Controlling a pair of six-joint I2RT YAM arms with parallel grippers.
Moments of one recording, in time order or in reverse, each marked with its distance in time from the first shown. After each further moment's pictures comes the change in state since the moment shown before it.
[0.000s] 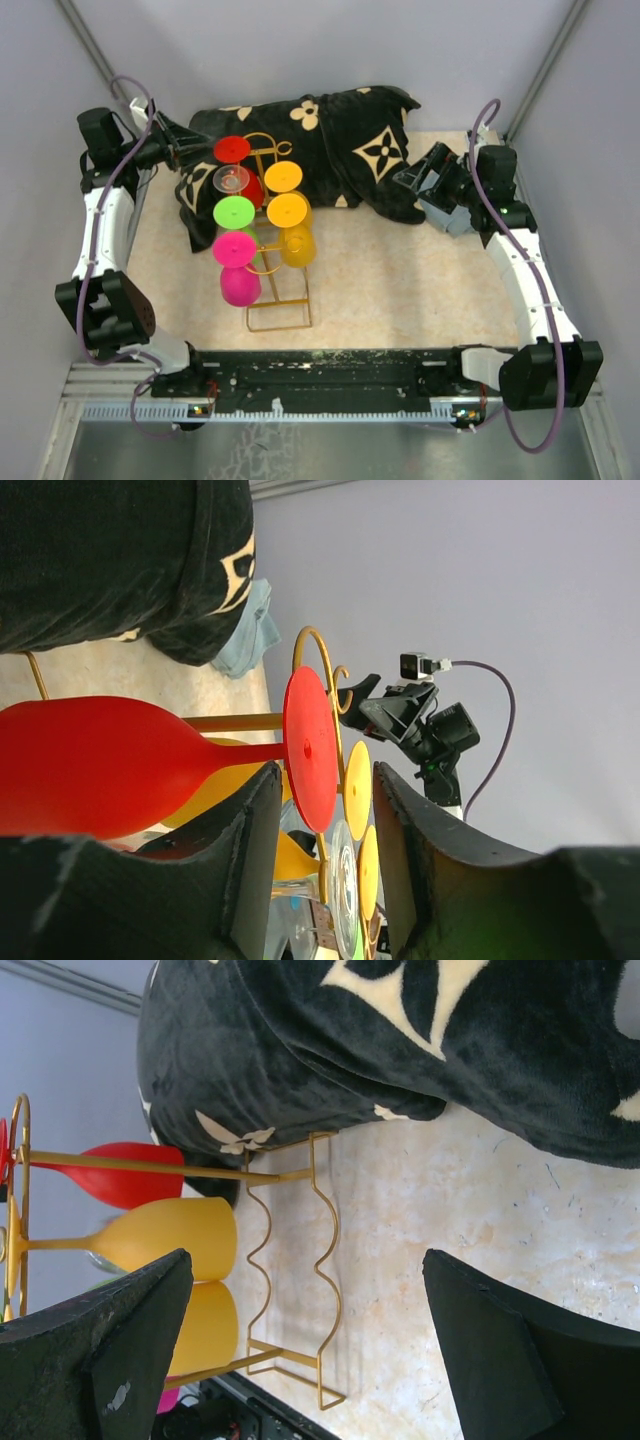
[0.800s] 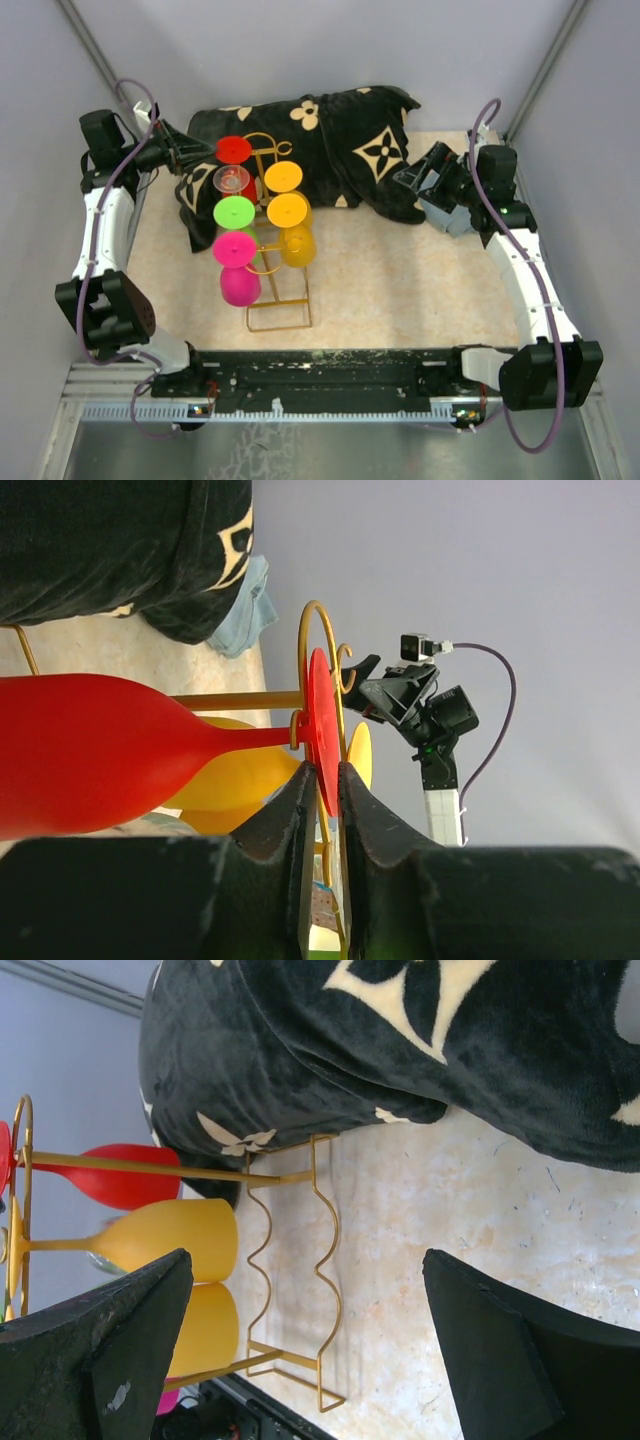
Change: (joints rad) left arm -0.001 0.000 0.000 -0.063 0.040 0.038; right arm 0.000 0.000 0.000 0.008 0.000 0.000
